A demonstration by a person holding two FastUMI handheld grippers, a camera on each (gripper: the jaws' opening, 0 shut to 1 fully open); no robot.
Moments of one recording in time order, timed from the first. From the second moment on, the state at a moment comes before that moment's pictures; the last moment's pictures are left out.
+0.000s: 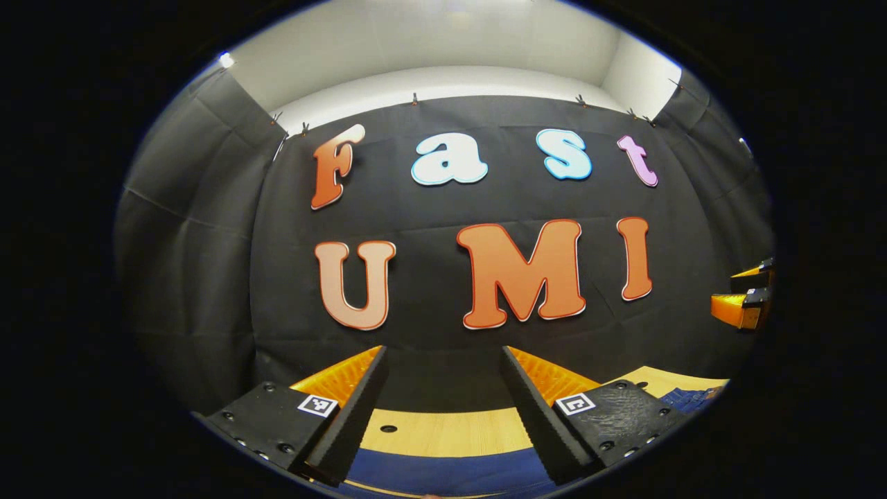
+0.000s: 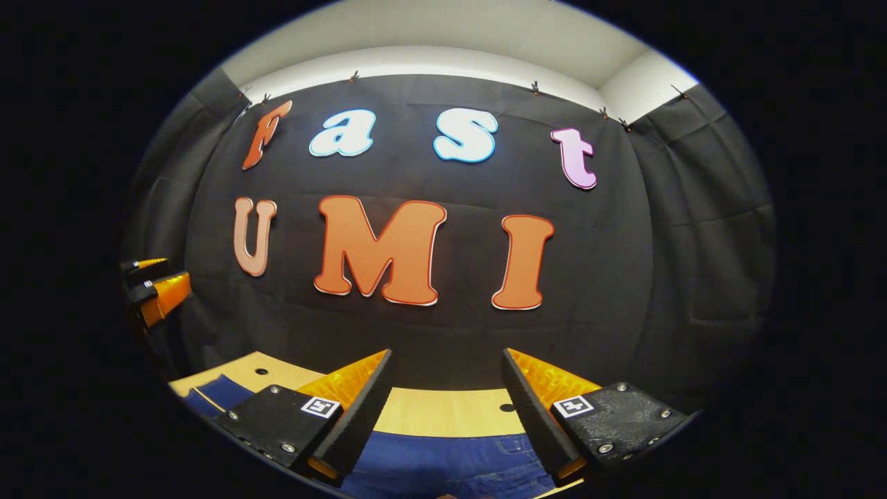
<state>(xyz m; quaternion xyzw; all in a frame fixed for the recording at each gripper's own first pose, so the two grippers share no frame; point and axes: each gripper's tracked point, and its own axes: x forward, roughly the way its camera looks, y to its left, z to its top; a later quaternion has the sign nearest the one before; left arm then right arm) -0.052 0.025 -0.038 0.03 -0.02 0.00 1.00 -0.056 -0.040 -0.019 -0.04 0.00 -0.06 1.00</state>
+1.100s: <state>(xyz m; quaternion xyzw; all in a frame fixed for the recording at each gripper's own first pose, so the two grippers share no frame) -0.154 0.192 -0.282 -0.20 0.36 0.22 0.88 -0.085 -0.188 -0.208 0.10 0.30 -0.09 0.95</state>
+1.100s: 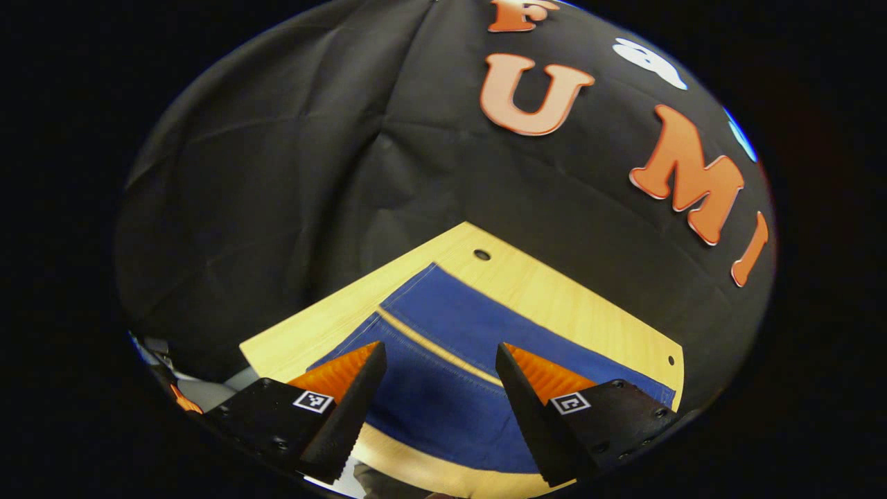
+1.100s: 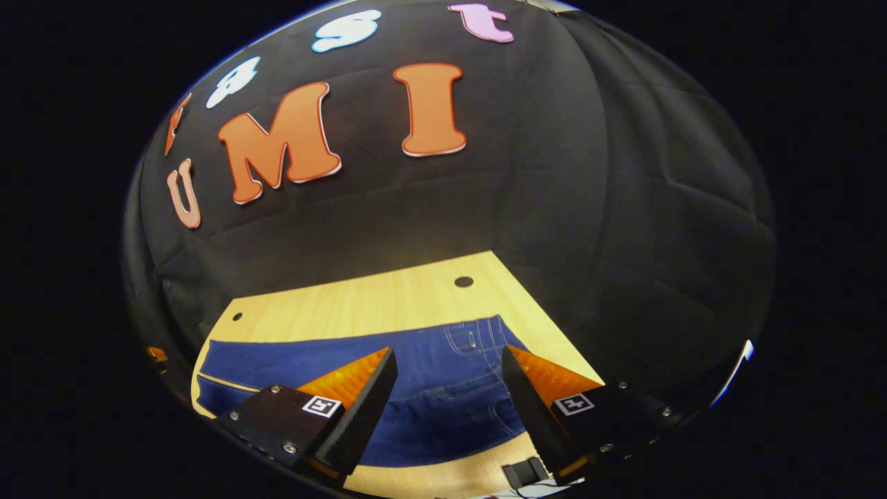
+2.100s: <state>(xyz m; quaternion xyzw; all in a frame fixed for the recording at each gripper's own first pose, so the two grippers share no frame) -0.218 0.255 -0.455 -0.50 0.48 0.29 0.66 -0.112 -0.169 -0.329 0.28 0.47 -0.17 0.82</state>
